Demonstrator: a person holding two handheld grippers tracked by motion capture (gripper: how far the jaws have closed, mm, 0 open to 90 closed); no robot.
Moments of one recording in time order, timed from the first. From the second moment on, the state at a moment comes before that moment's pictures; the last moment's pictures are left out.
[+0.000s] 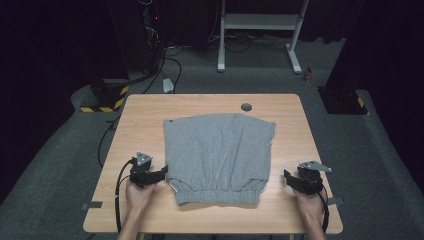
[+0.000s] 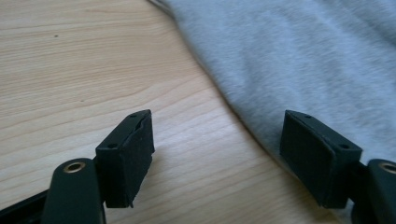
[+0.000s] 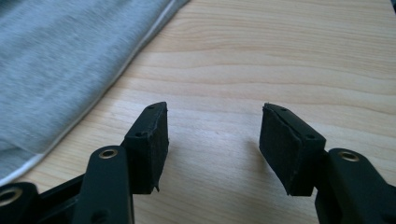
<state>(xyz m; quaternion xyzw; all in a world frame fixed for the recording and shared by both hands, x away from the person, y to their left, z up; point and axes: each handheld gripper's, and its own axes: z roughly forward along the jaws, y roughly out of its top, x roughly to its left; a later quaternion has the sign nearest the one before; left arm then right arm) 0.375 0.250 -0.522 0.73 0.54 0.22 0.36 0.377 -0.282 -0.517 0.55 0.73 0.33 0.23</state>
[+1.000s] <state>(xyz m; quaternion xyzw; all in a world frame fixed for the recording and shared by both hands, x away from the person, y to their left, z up) 0.395 0.184 -0.520 0.78 0.48 0.17 0.36 0.401 -0.191 -0.512 0.46 0.79 0.36 0.18</state>
